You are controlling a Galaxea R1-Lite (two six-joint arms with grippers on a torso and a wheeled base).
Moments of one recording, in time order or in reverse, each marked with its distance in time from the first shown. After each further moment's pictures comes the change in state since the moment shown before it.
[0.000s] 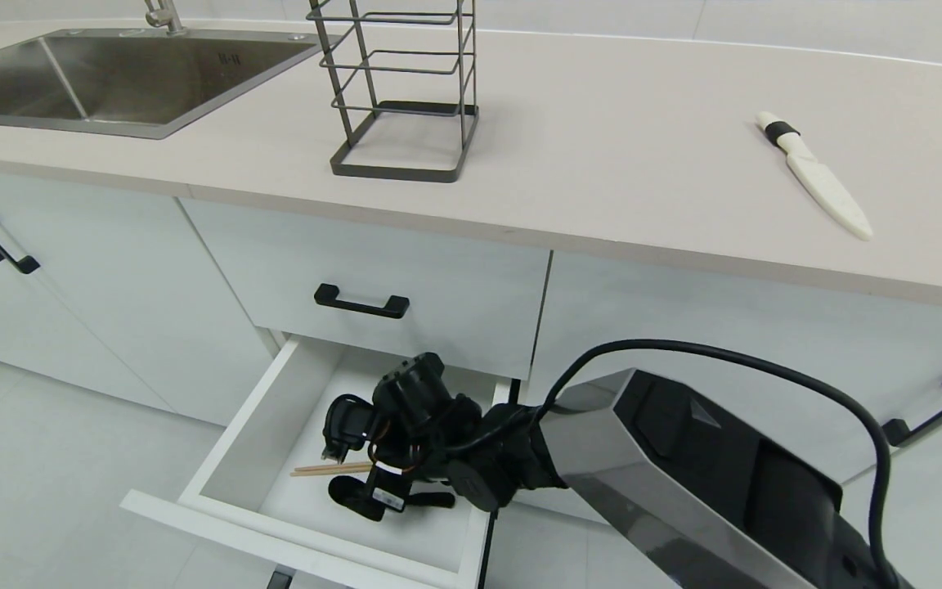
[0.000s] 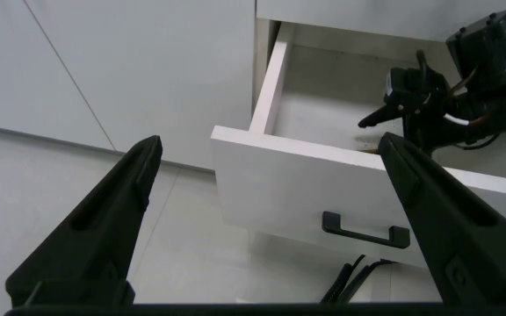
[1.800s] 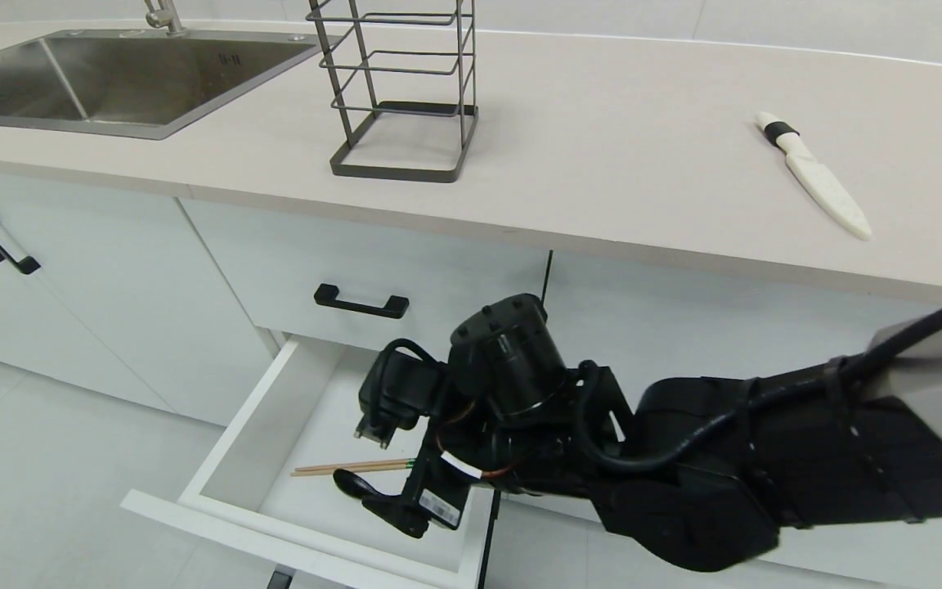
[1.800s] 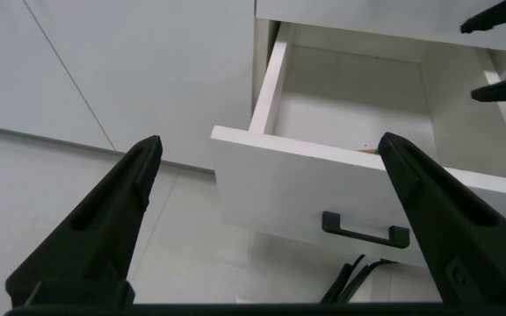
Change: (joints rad) left arm 0.000 0.000 0.000 0.000 0.000 0.000; right arm 0.060 -0.608 0.621 -0.131 -0.064 0.119
